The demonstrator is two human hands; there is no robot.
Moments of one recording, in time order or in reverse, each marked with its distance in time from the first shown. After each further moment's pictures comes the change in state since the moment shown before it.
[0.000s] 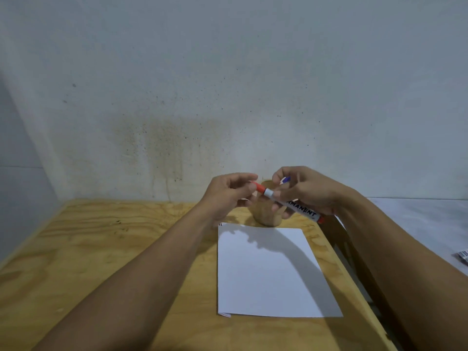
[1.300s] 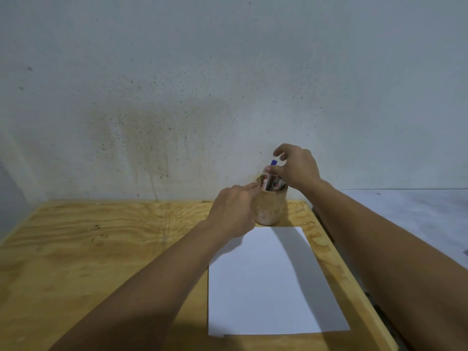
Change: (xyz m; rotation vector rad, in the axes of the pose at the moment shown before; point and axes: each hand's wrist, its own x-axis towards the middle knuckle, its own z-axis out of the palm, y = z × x) left_hand 0.031 -0.048 0.022 1.257 -0.061 0.424; right_hand 0.107 0.050 -0.034 -0.715 0.747 -0.037
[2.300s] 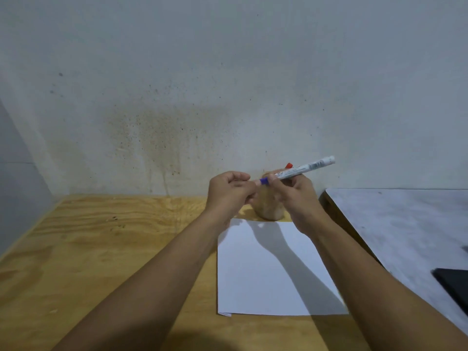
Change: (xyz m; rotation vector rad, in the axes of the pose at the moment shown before) left_hand -0.019 0.016 -0.038 -1.226 0.268 -0.690; right_hand -0.100 -0.023 -0.003 0.970 -0.123 0.083
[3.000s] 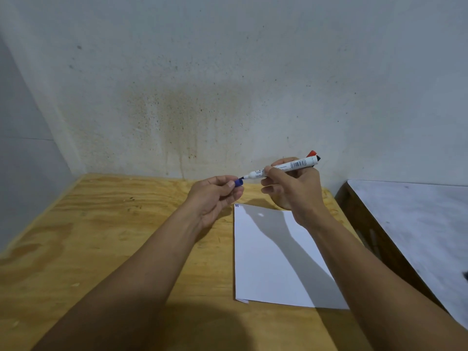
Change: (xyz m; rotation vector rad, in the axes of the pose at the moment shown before) left_hand 0.015 -0.029 -0.072 -0.358 -0.015 -0.249; right_hand -0.008 0.000 0.041 0.202 0.001 -0.016
